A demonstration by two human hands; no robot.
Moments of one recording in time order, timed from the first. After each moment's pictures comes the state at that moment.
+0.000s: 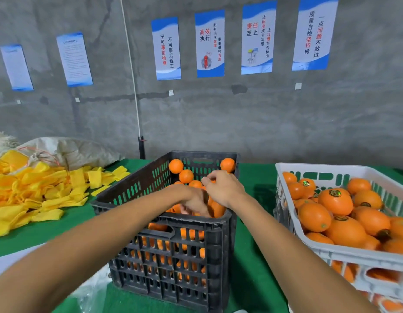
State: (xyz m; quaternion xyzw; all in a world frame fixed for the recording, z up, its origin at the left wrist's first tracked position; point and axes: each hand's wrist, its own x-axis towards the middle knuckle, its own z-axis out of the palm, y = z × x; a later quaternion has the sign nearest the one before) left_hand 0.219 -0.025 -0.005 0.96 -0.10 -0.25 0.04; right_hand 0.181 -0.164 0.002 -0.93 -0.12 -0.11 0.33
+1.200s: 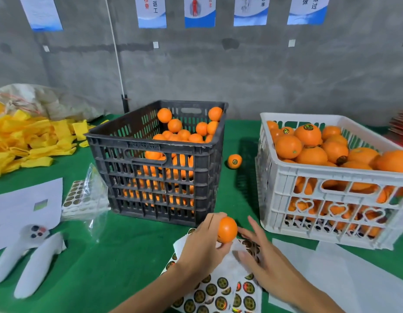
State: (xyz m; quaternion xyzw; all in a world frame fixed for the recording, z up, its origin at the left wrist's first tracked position) left_hand -0.007 -0.093 -0.234 0.93 -0.18 0.11 0.30; right_hand -0.043 -0.307 -0.228 -0.89 -0.17 0.04 0.41
